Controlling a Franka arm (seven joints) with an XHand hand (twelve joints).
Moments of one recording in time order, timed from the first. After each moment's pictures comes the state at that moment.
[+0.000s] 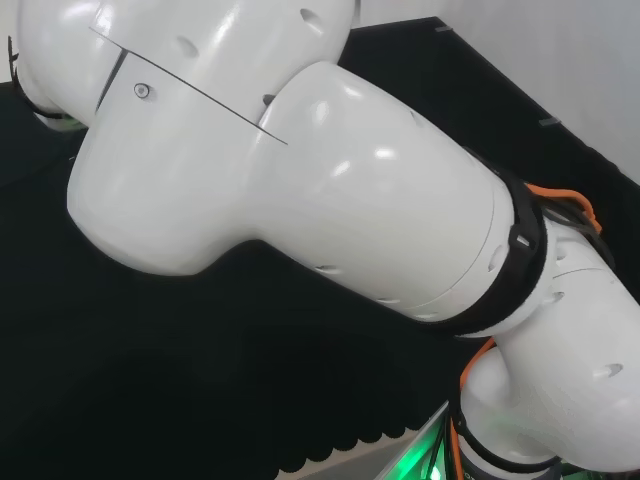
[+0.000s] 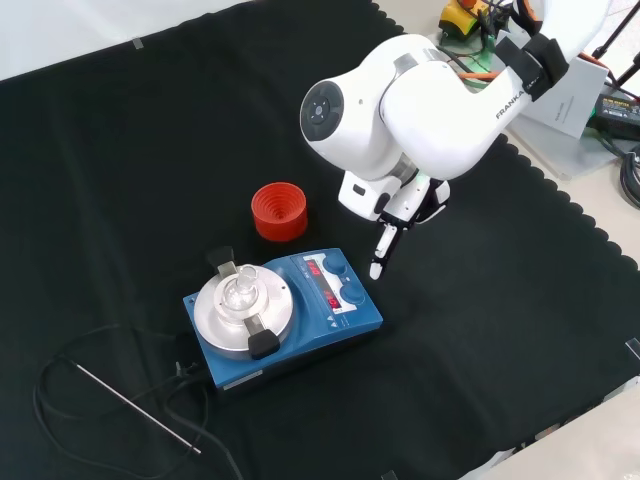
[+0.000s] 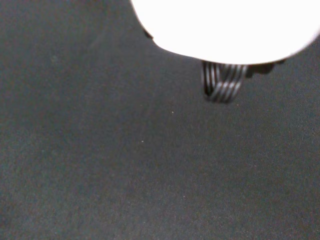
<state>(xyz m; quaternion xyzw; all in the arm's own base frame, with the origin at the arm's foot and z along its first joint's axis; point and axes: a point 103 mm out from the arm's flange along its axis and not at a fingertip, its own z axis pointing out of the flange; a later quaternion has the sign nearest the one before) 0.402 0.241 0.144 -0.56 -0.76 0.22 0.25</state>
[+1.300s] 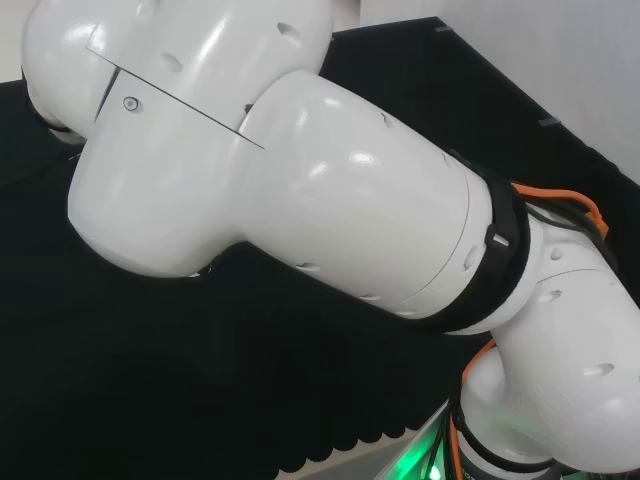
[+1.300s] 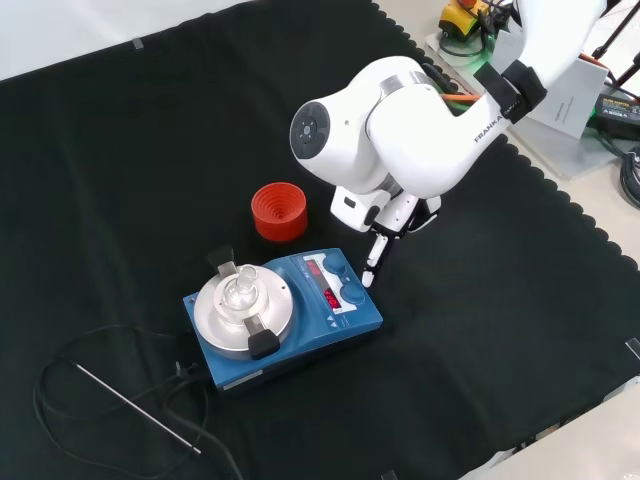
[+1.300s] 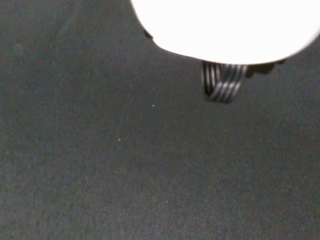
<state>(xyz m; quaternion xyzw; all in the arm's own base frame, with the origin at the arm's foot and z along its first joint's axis) 0.410 0.233 0.118 -0.56 -0.75 0.22 0.26</state>
